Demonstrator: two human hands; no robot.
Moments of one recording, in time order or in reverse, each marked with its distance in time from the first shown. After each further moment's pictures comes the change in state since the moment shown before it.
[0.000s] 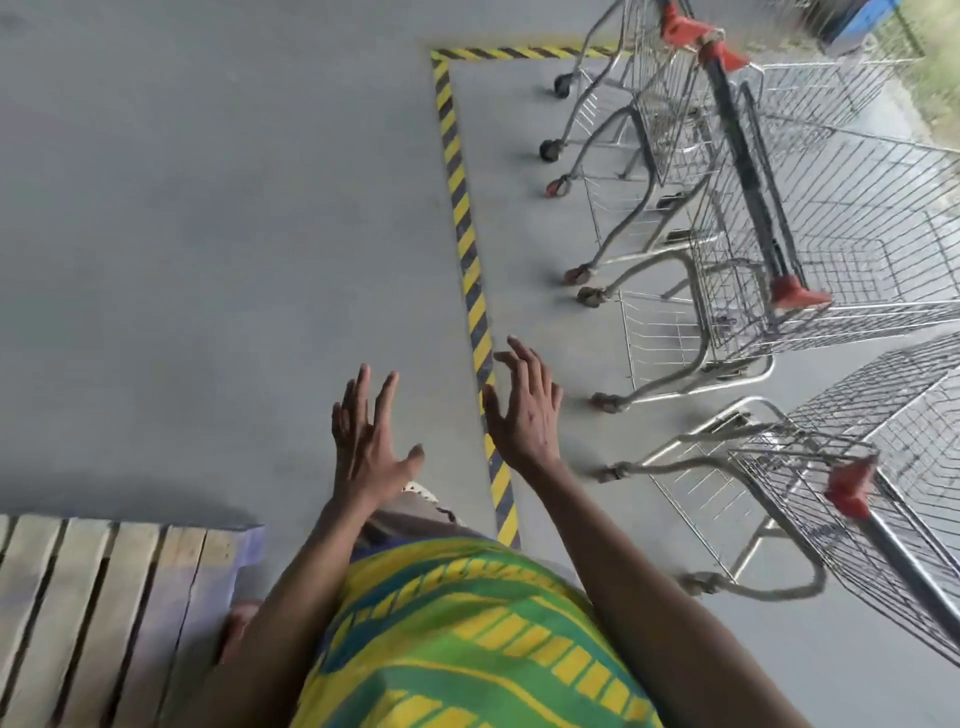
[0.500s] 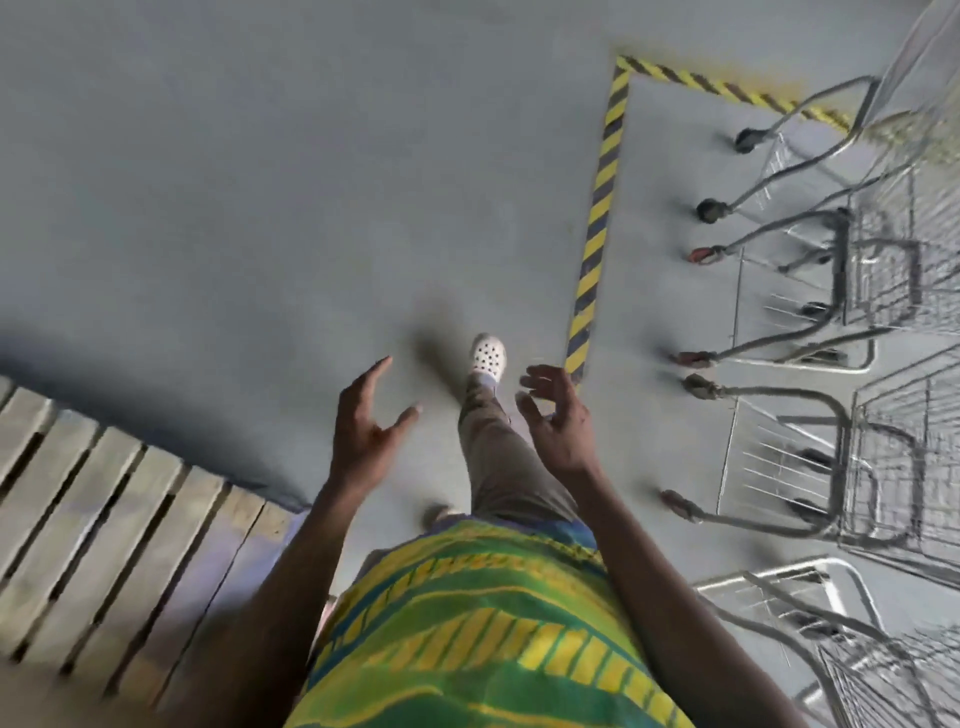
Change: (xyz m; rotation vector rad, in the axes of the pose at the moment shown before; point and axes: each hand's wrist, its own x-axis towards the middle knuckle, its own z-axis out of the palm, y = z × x) left_hand 0.140 -0.162 -0.143 -0.526 0.278 -0.431; right_hand 0.196 -0.143 0.133 0.379 -0.409 0.106
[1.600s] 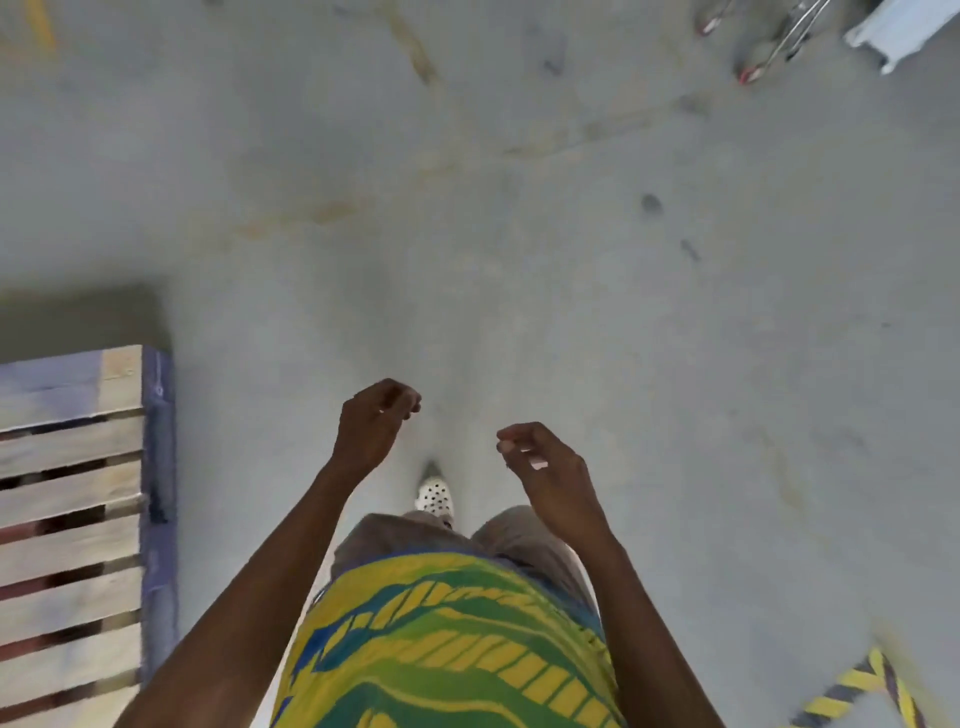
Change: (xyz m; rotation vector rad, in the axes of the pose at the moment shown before) left_hand 0.764 -0.070 -0.513 -0.489 0.641 -0.457; right_hand 0.725 -0.611 0.509 -0.183 -0.917 -0.292
